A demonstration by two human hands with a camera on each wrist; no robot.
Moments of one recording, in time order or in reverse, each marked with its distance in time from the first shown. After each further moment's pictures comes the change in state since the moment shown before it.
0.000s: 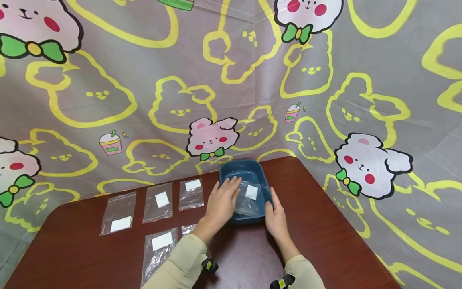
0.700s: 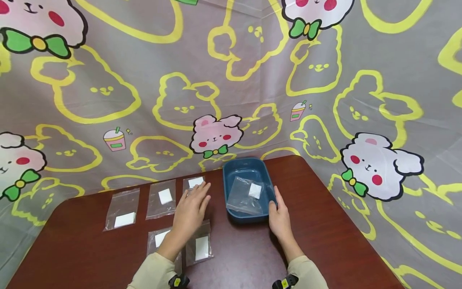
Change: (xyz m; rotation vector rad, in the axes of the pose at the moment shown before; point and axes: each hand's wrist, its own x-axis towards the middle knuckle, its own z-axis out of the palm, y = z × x) left_hand -0.057 -0.065 -0.037 -0.027 0.142 -0.076; right_hand 0.000 -0.002 -0.001 0.003 -0.006 0.004
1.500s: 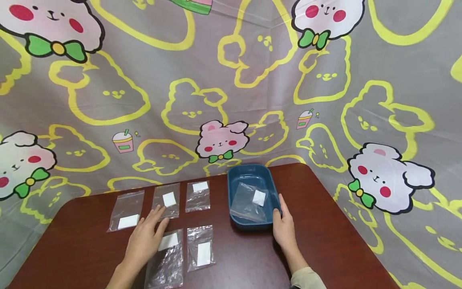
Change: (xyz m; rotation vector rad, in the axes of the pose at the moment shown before) left_hand -0.073 -0.098 -0.044 0.007 -0.048 -0.256; right_hand -0.002 -0.001 0.000 -0.011 -0.011 0.018
